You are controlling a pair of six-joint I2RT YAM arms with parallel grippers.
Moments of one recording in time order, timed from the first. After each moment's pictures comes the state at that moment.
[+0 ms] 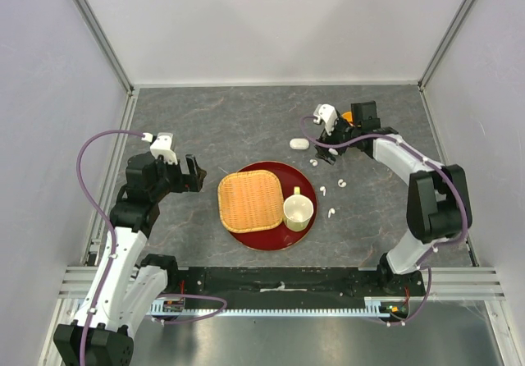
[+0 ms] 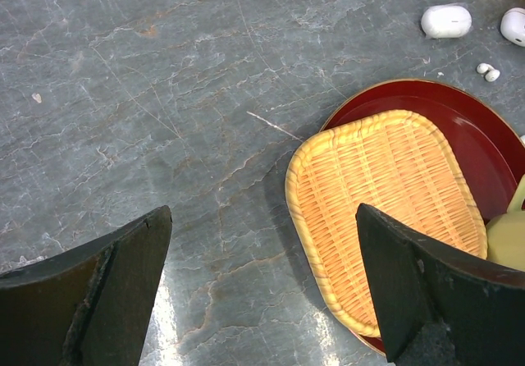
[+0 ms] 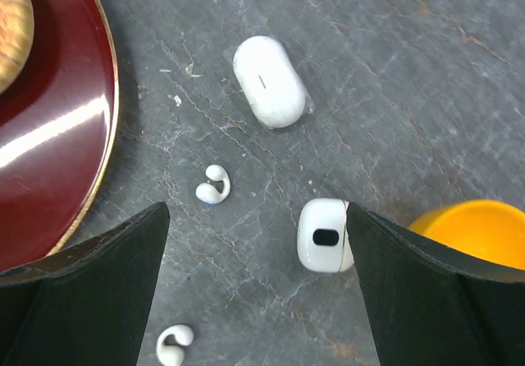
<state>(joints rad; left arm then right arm) -0.10 0.73 0.66 -0.40 0.19 -0.11 0.19 1.64 1.11 -0.23 -0.53 -0.67</state>
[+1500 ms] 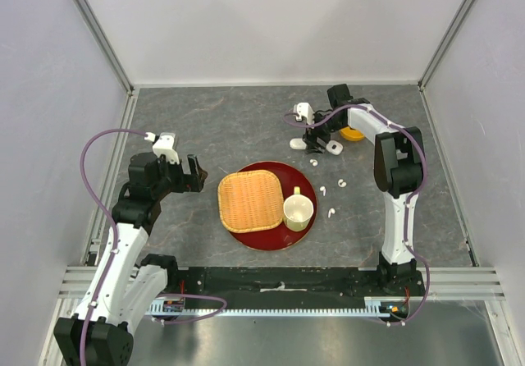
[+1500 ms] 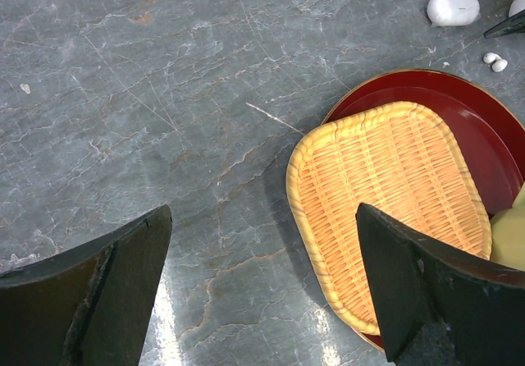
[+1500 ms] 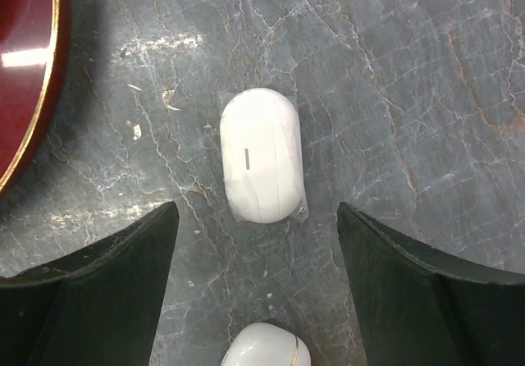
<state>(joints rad) -0.10 0.76 0.66 -0.39 0.20 -0.11 0.22 2.19 1.70 -0.66 -0.69 -1.09</state>
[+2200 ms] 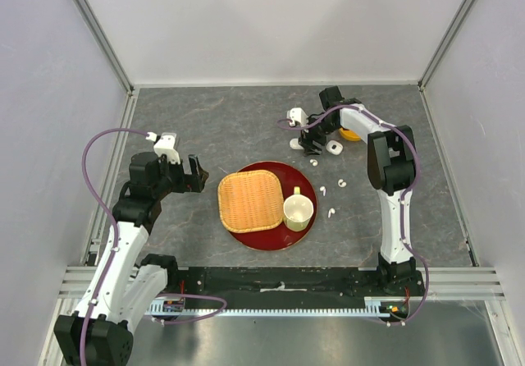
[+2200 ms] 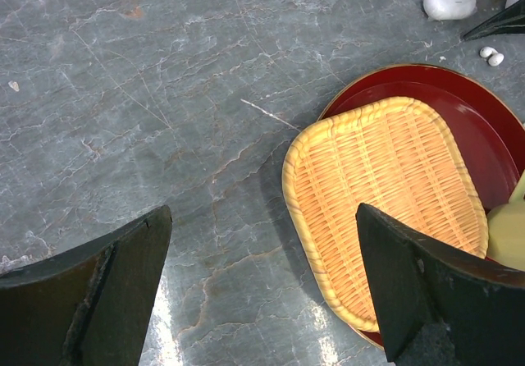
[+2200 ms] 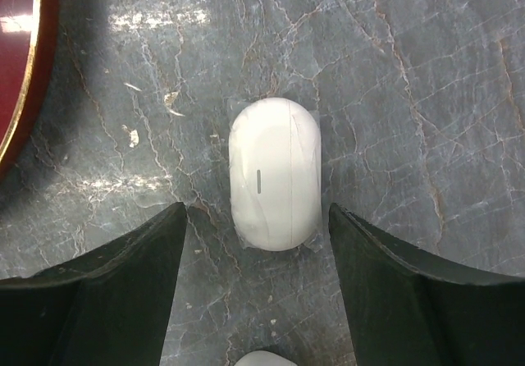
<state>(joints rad) -0.10 0.78 0.66 -0.39 0.21 -0.11 0.26 2.26 1.77 -0.72 -0.63 -1.14</state>
